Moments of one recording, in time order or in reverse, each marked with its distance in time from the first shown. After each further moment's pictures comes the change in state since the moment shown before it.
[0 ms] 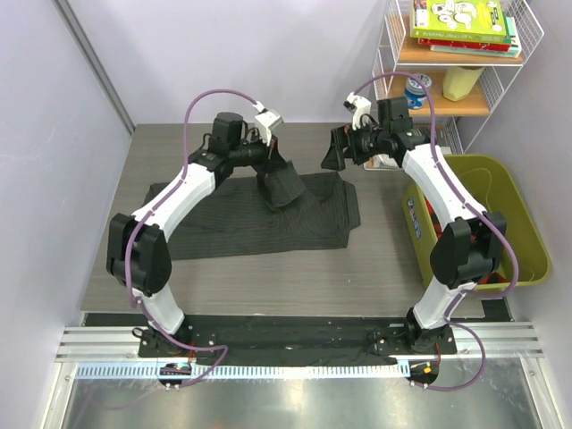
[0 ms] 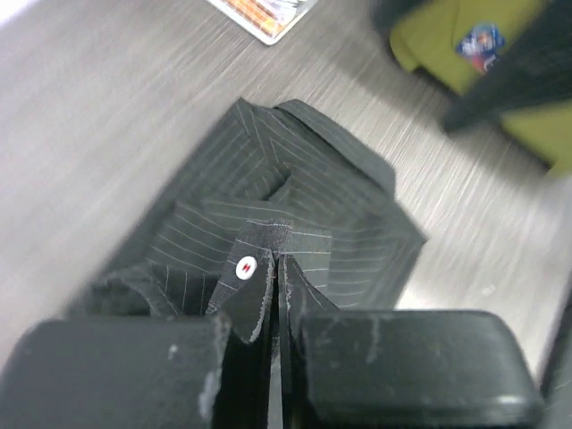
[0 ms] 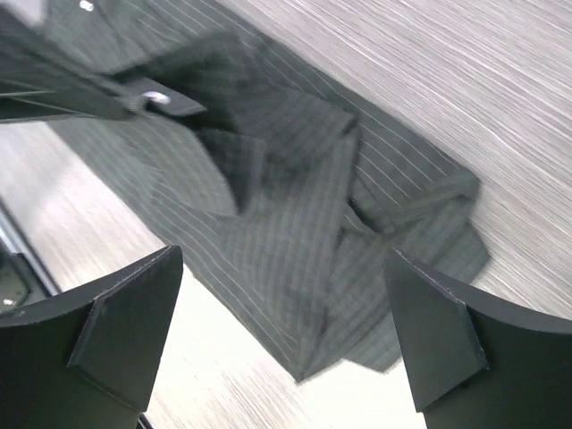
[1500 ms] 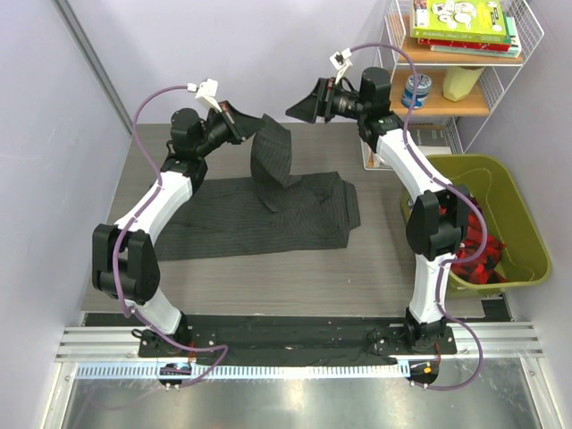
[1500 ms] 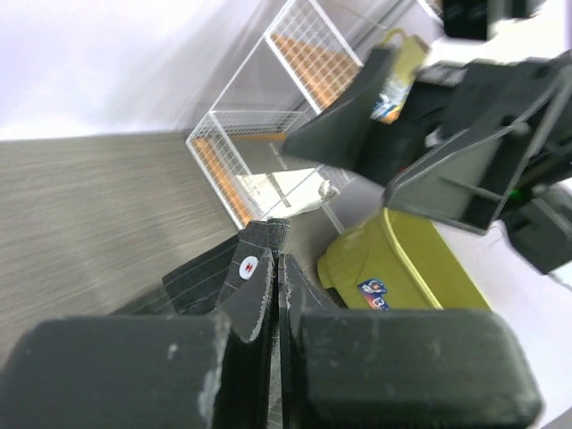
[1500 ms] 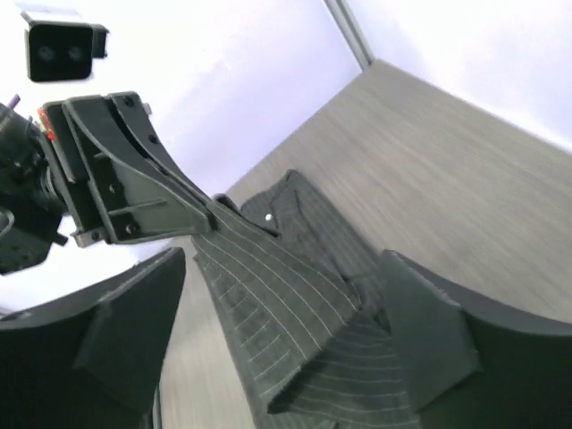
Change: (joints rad) left arm 0.180 -0.096 -0.177 0.610 -0.090 -0.818; right arm 0.062 0.290 0.275 0.720 -0.270 0.599
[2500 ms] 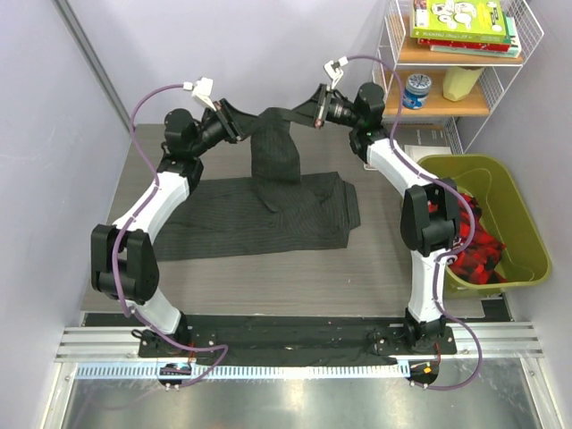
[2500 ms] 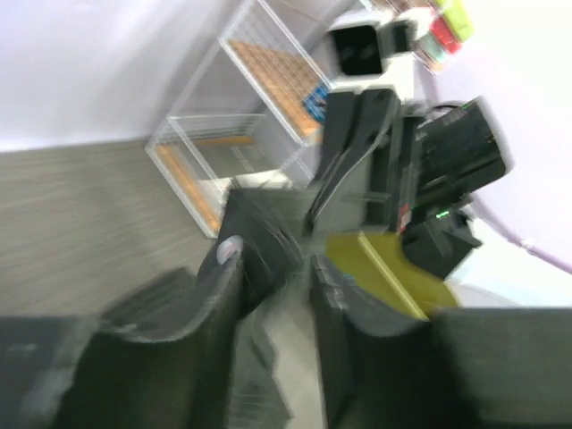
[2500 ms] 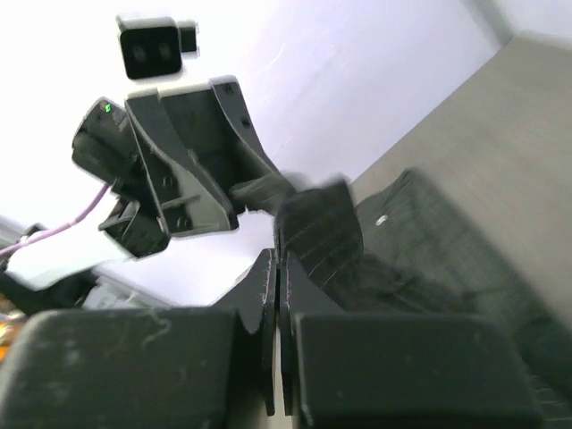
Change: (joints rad) left arm 0.021 0.000 -0.010 0.105 0.109 -0.080; right arm 0.015 0.040 -0.200 0.534 -0.159 0.536
